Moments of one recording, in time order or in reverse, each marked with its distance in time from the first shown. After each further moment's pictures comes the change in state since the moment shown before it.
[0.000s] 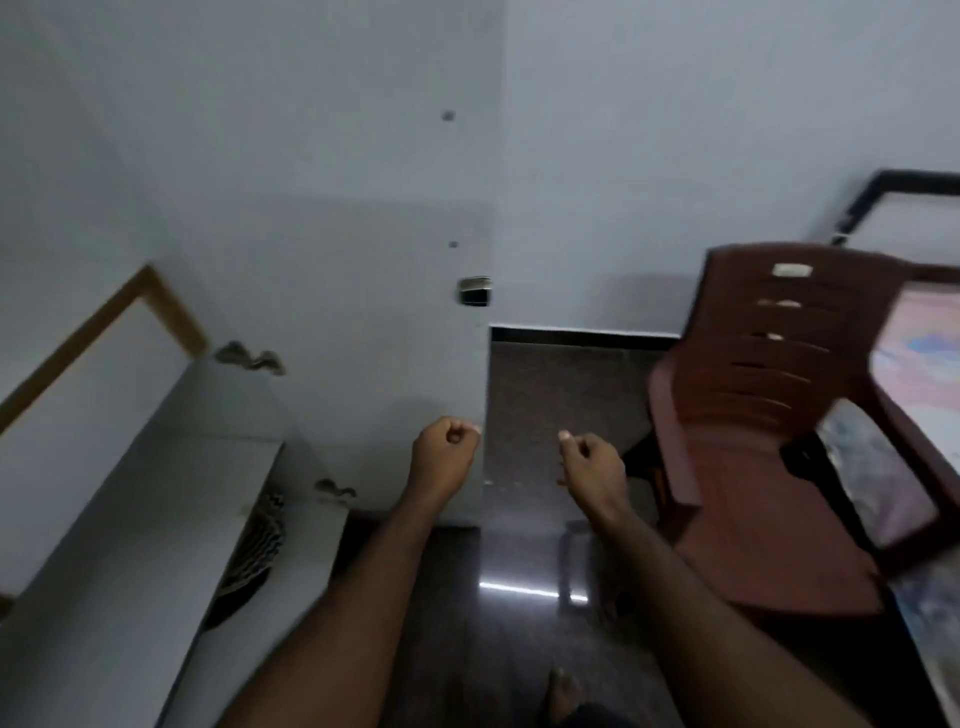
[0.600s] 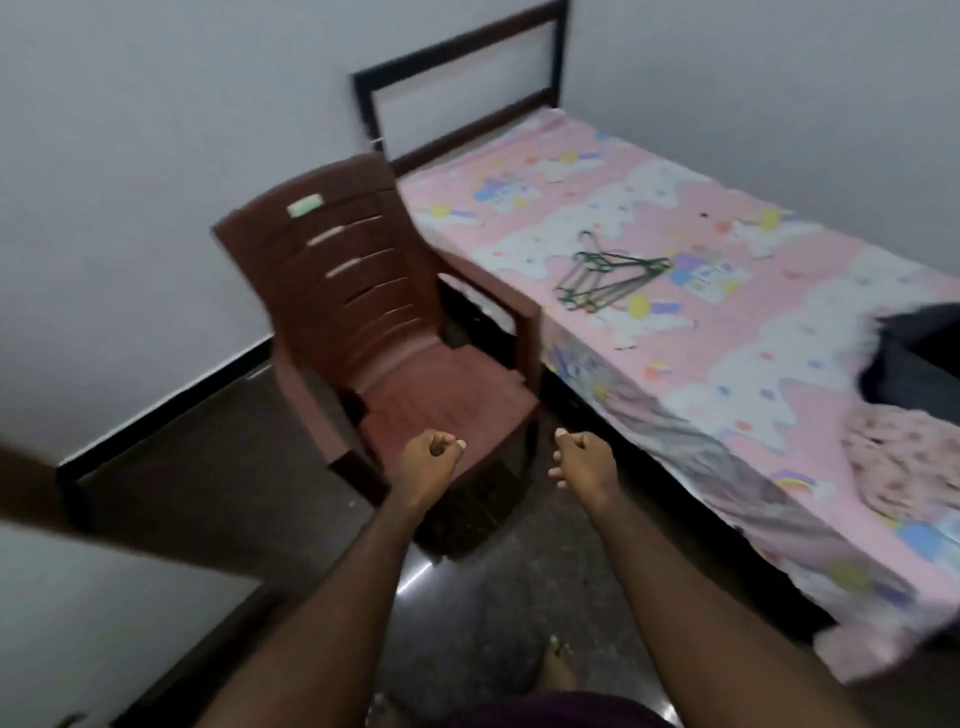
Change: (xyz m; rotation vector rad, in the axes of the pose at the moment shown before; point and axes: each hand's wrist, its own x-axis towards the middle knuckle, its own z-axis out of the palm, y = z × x) left_hand -0.220 0.091 0.412 0.320 -0.738 0.204; right_hand -0.133 0.298 -0.370 0.443 0.604 0.578
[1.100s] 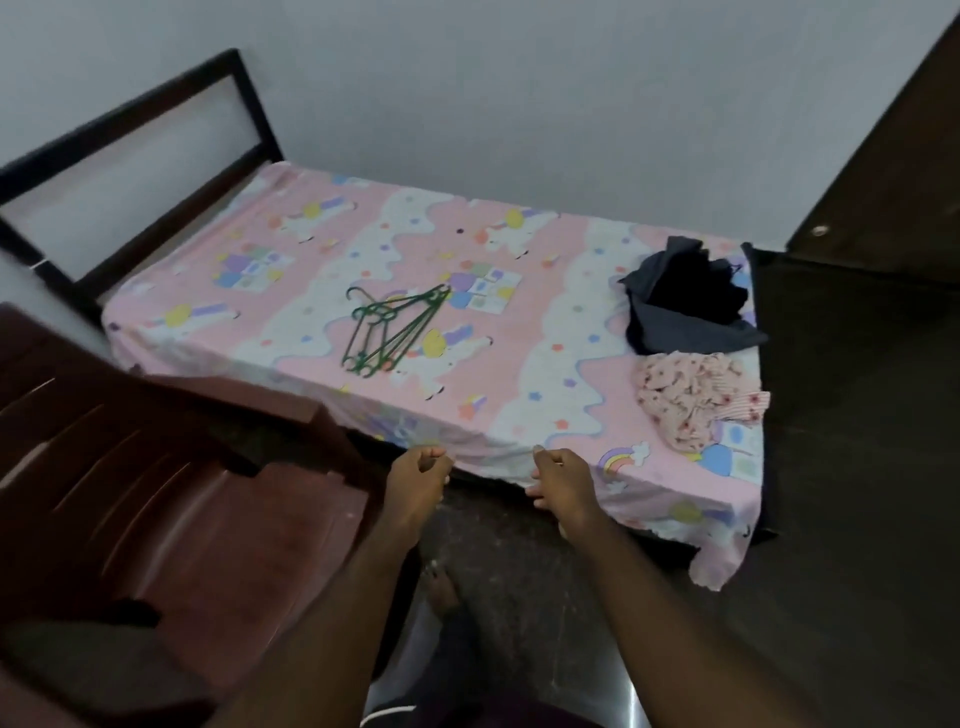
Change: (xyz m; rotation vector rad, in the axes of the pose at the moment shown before) left_hand 0.055 0.169 0.237 0.021 -0.494 0.147; right_hand 0.104 0.034 -0.200 0.361 0.370 0.203
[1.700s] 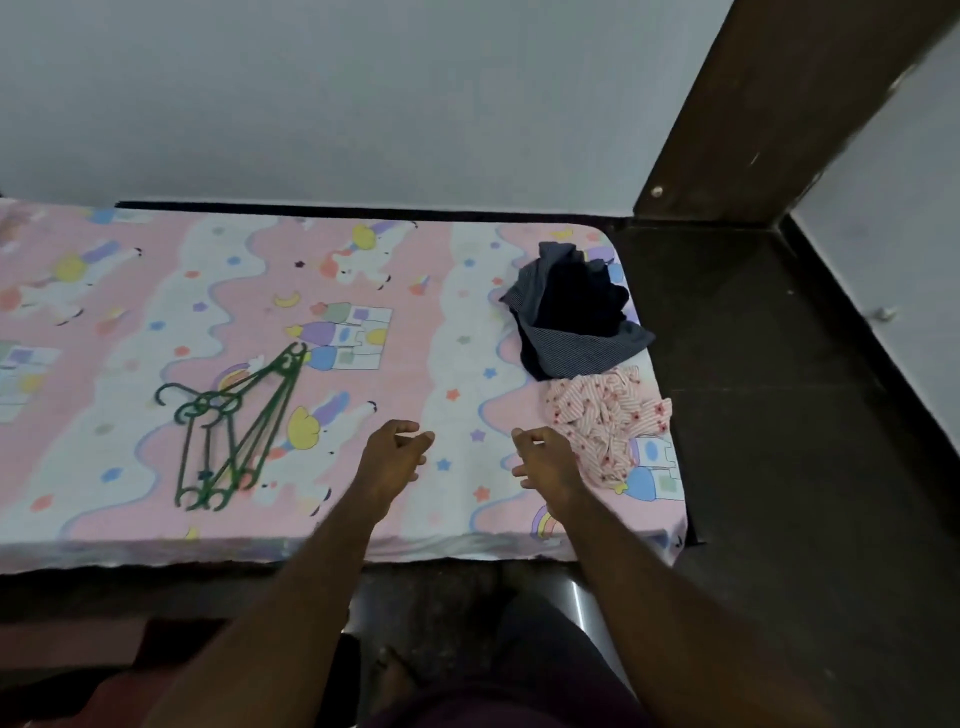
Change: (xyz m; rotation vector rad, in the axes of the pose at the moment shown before) left_hand 0.243 0.145 0.119 0.076 -0.368 -0.010; right_hand 0.198 -0.109 -0.069 0.085 0.261 0.096
